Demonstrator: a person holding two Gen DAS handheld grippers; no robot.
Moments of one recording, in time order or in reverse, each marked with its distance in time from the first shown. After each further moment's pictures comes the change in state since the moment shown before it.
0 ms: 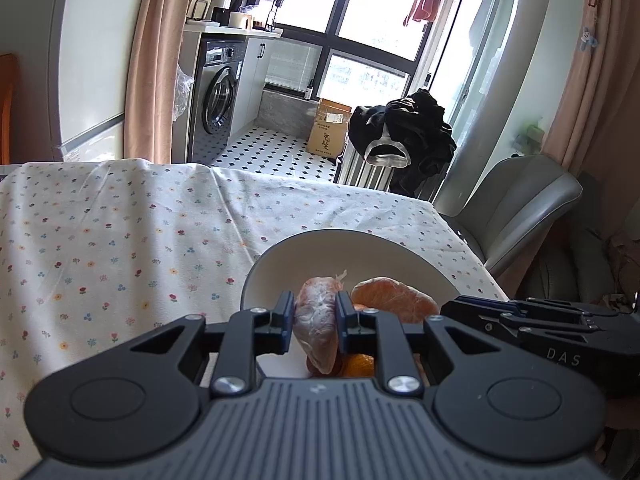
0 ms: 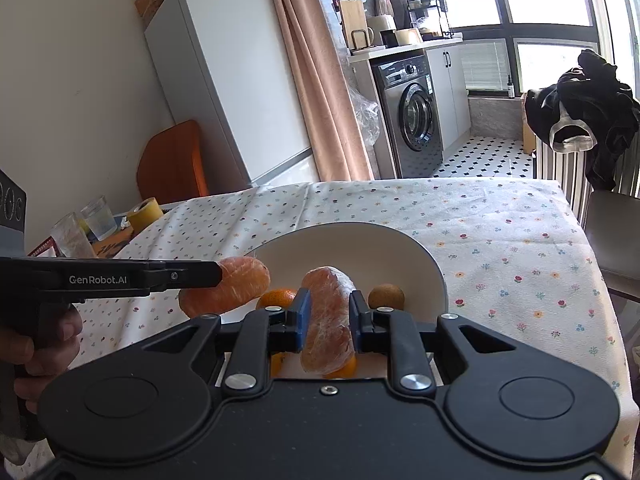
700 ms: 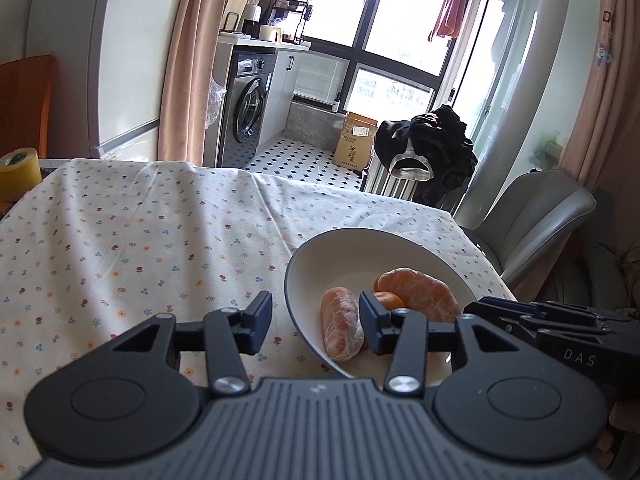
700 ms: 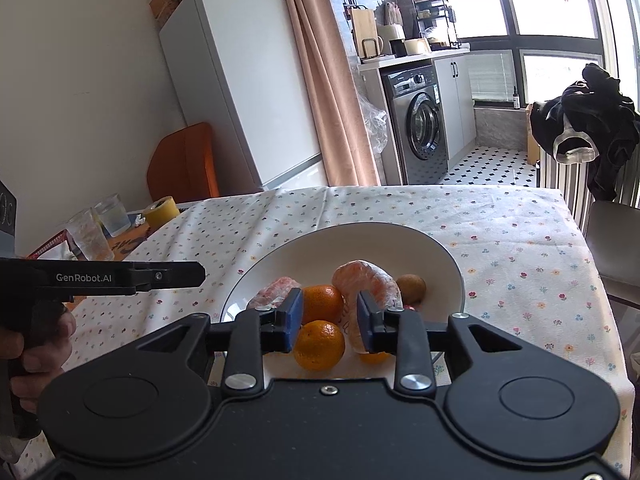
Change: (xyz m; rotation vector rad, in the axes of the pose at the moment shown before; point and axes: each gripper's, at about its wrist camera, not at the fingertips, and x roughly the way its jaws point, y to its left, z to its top) left arm -0.046 0.007 -0.014 -0.041 -0.033 0.079; right arm -0.022 0.021 -0.007 -0.027 -0.020 0.010
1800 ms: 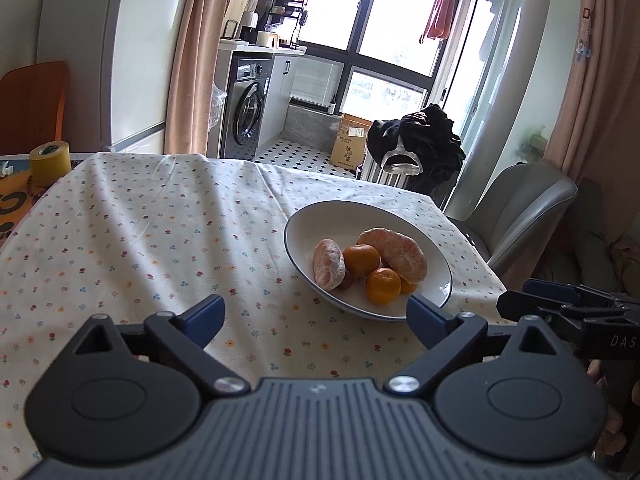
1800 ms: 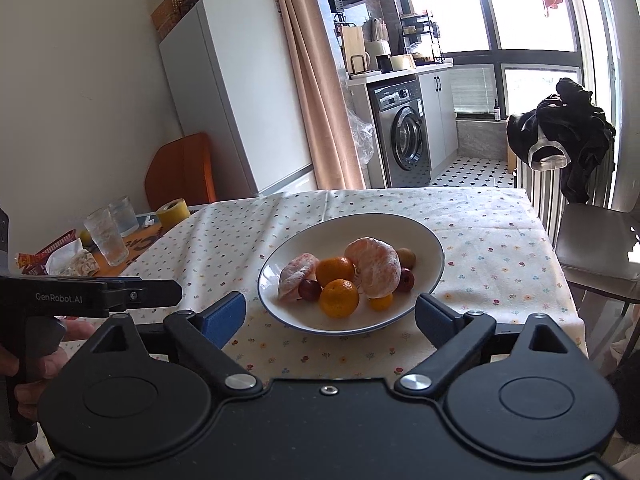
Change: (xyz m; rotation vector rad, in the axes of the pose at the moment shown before) left arm -0.074 -0.008 -0.041 0.022 -0.010 -0.001; right arm -0.078 0.031 -0.027 0.004 -0.043 -0.051
